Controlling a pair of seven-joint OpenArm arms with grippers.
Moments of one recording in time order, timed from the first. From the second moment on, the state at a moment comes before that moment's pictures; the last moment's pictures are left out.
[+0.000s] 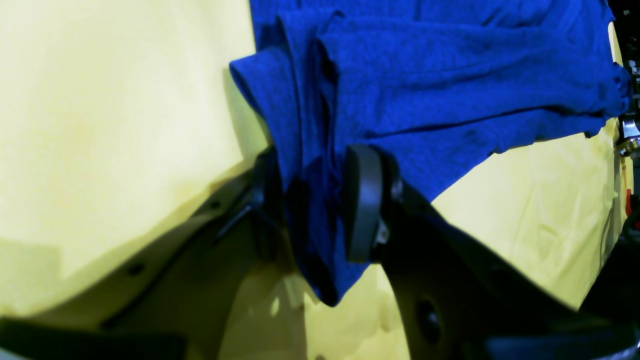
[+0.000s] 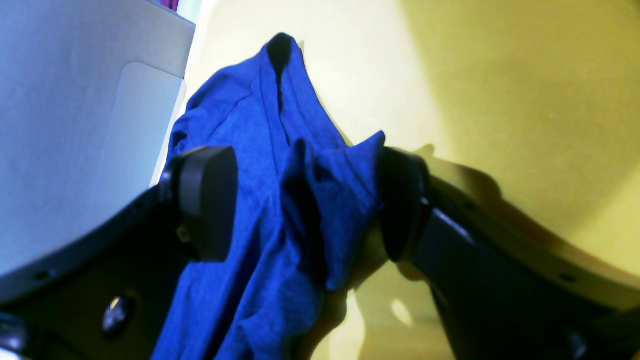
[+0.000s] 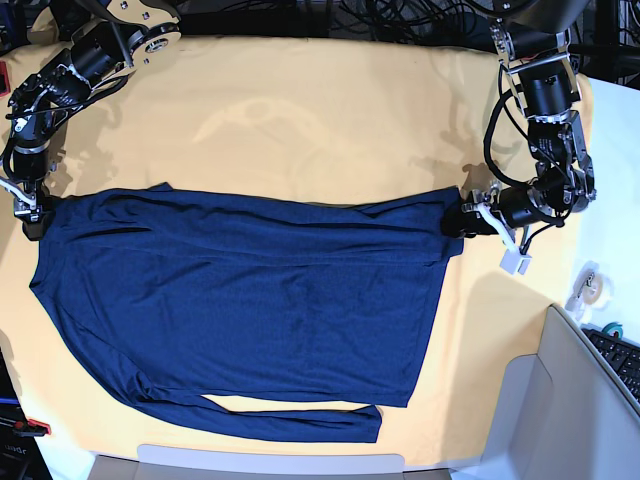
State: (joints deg) left arm -14.3 -16.6 -20.9 59.7 -46.1 -39.0 62.4; right arm 13.2 6.5 64.5 64.9 41.2 20.1 -36.5
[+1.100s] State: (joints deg) left arm -14.6 -16.6 -20.9 59.7 -46.1 -36.6 62.3; right arm 14.6 0.4 64.2 73.6 42.1 3.5 -44.3
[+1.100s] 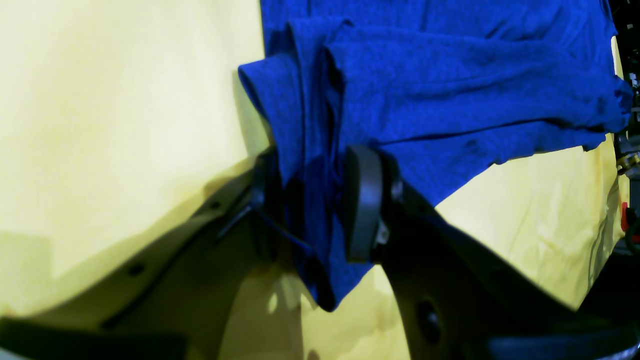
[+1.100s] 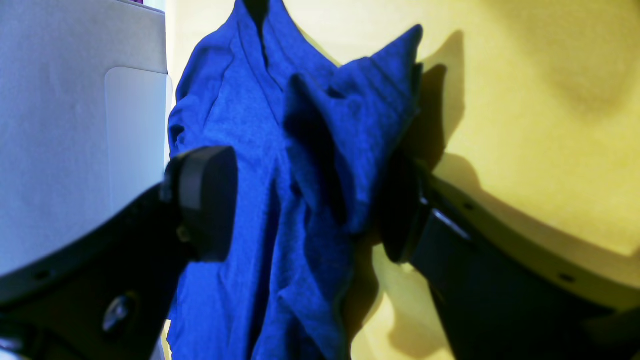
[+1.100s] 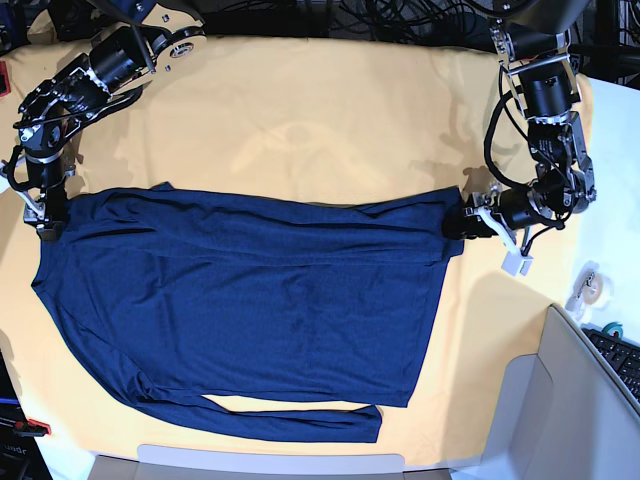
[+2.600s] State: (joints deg) left arm -15.8 -14.5 -14.2 56.0 -48.0 -36.5 60.0; right arm 12.0 0.9 59.3 75.2 41.2 2.9 -46.4
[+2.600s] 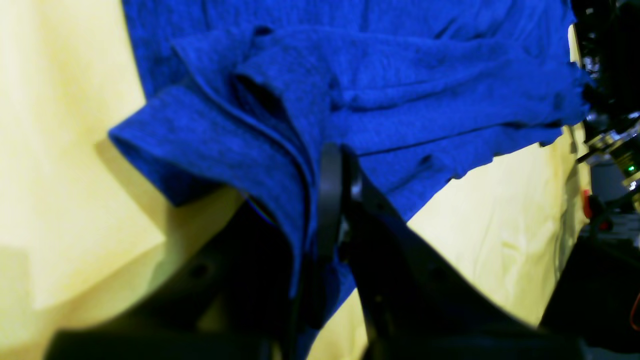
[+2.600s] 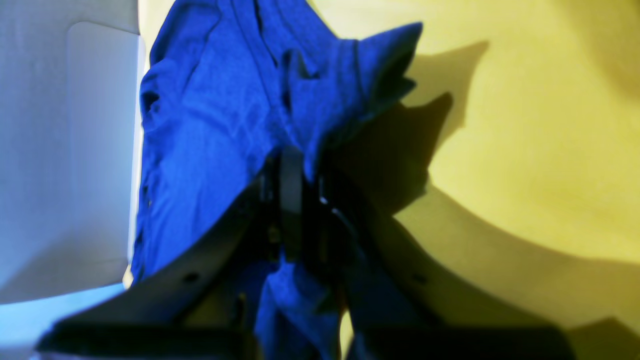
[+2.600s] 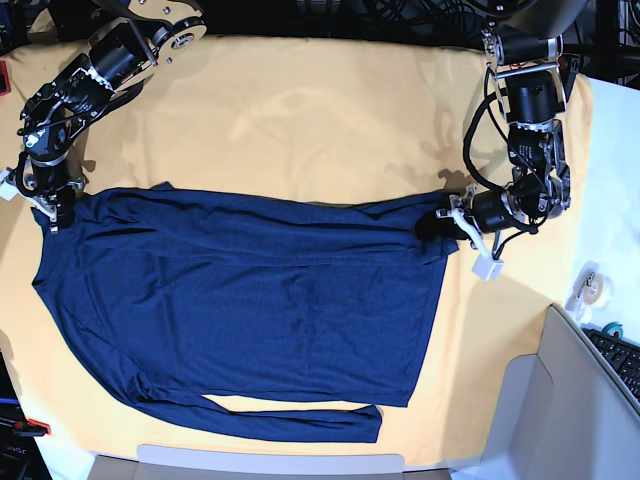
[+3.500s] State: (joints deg) left arm 15.6 -16.6 -29.8 94.8 -47.3 -36.4 76.5; right arm -21.7 8.0 62.5 88.2 66.0 2.1 -59.9
